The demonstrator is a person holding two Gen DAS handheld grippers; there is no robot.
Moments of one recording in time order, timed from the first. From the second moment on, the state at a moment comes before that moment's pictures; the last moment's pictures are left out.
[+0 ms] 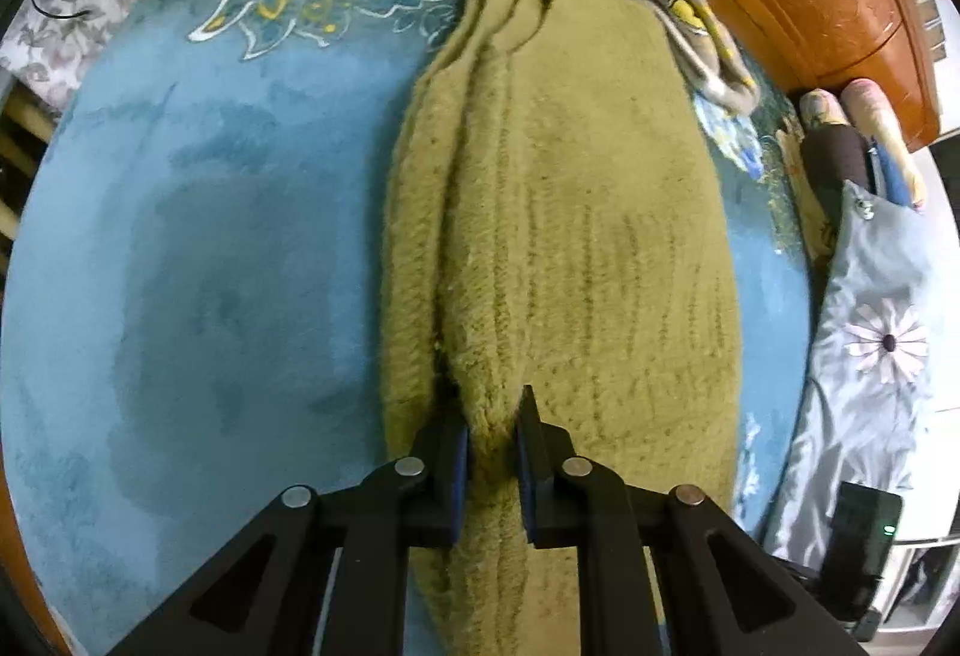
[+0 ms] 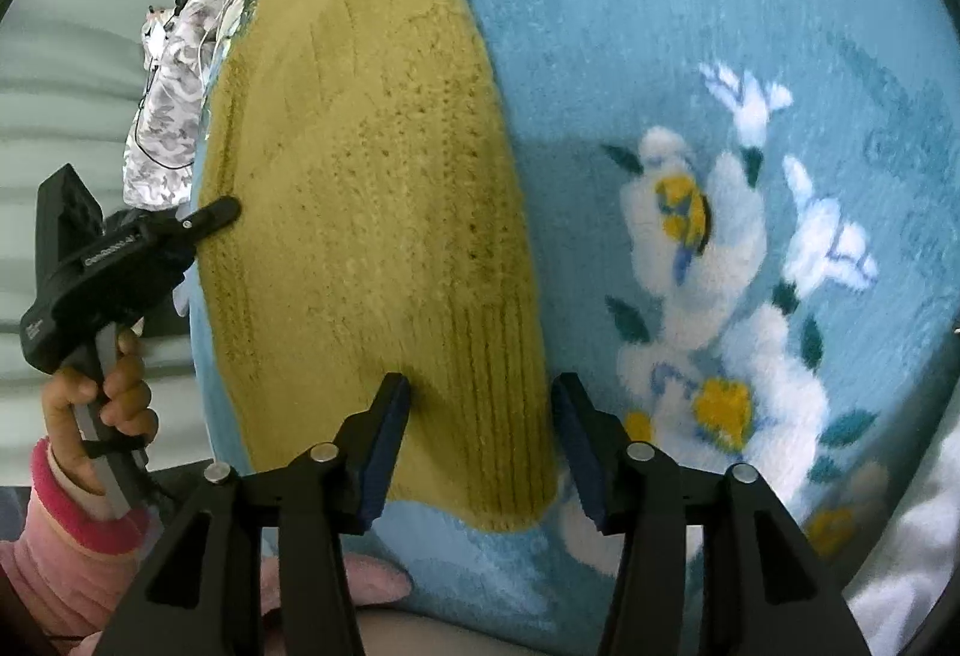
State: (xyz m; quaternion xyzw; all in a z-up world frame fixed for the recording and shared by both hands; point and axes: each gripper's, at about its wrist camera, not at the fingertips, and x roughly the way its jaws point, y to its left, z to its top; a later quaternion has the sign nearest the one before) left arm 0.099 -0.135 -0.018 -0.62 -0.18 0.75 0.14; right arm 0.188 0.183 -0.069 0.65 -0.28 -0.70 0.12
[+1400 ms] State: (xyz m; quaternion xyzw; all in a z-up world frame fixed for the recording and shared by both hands) left arm -0.021 -0.098 -0.047 -0.59 -0.33 0.73 0.12; right arm 0.161 0.301 -0.020 0.65 -0.20 -0.74 -0.02
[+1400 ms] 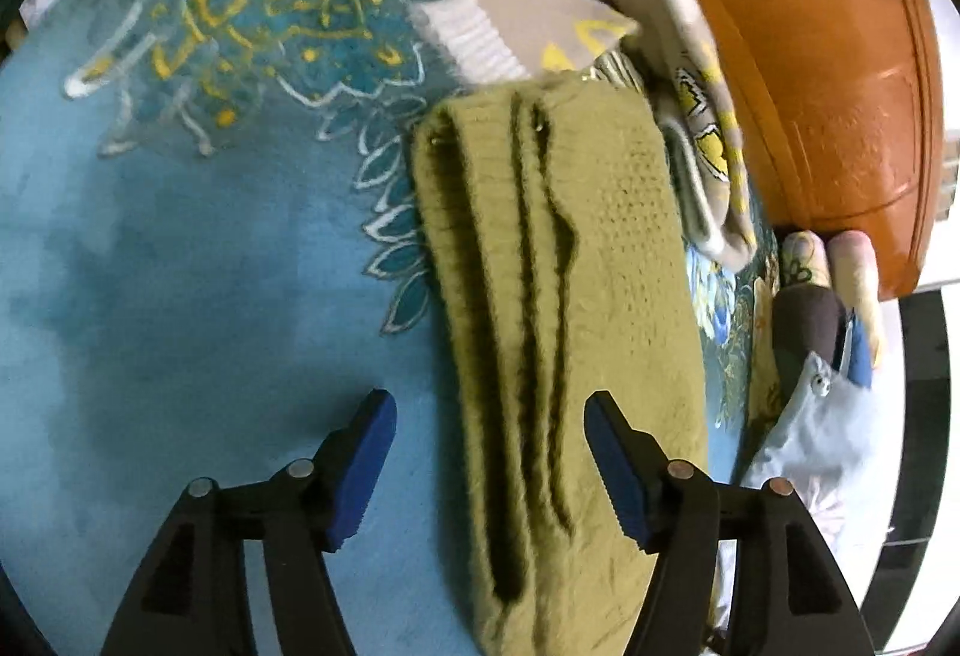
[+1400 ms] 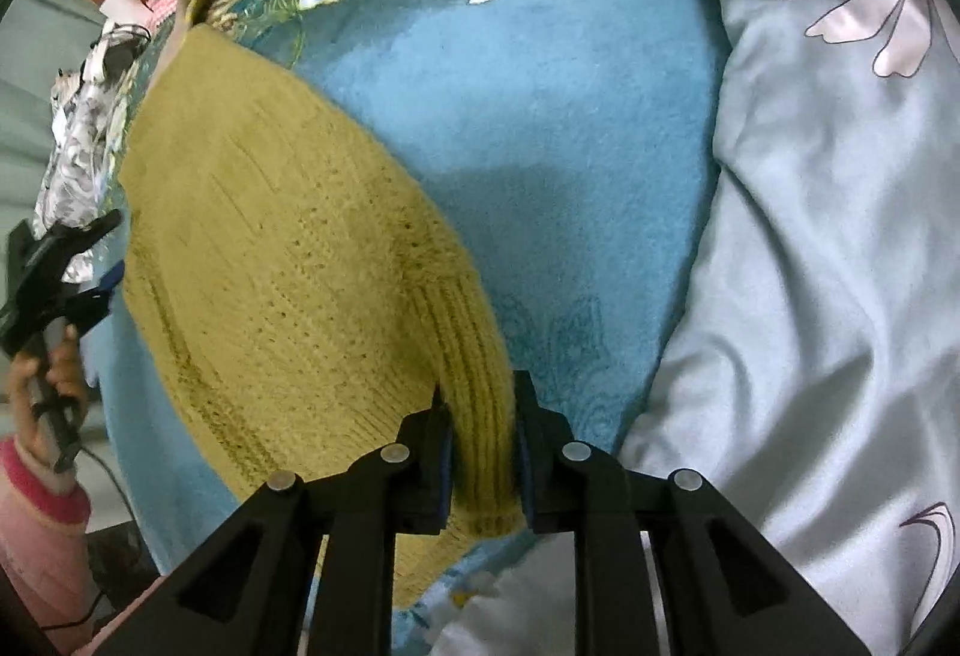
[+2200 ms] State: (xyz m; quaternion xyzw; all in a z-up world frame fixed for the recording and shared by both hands) left arm -0.051 -0.045 -0.050 -0.62 -0.22 0.74 0.15; right arm 0.205 0.137 -0.032 0.67 -0.06 -0.74 0.10
